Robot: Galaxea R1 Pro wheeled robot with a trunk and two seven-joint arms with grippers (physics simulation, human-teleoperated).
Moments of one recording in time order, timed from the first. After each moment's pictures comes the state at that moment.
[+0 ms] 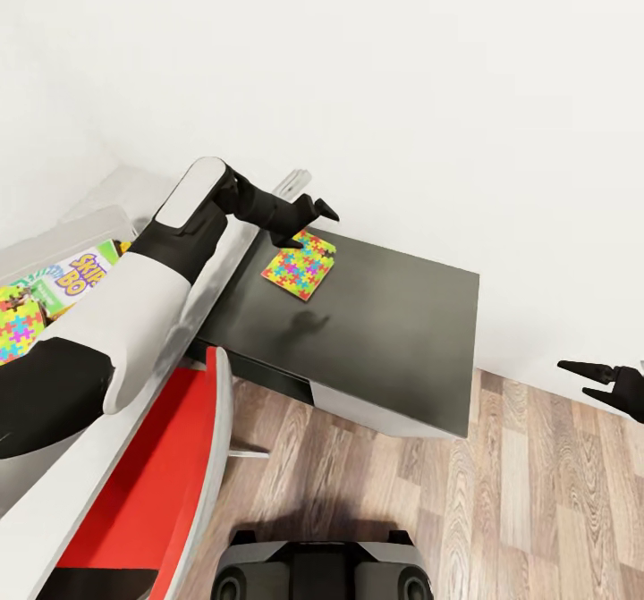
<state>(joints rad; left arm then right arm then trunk) -1.54 -0.06 -0.38 -0.79 1.68 0.97 0.74 -0.29 -0.77 -0.36 -1.45 -1.37 1.04 0.12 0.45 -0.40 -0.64</state>
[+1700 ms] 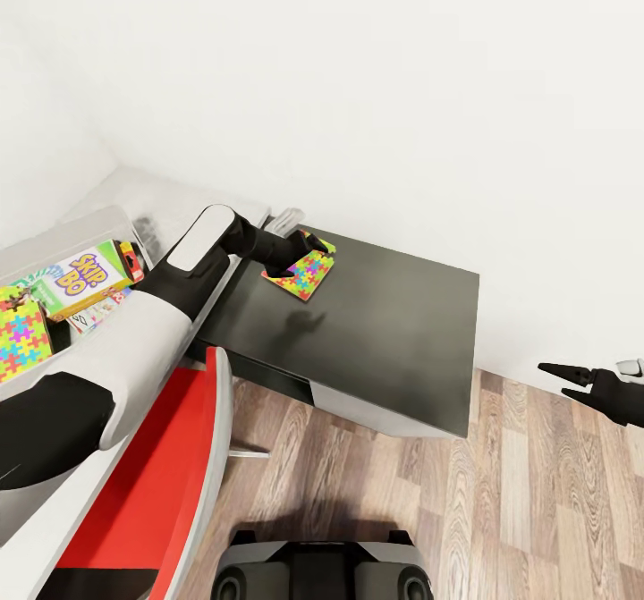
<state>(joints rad) -1.40 -0.03 -0.44 -0.83 1.60 0.87 0.69 -0.30 -0.70 -0.33 -1.48 -1.32 1.04 0.13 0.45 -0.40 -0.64</state>
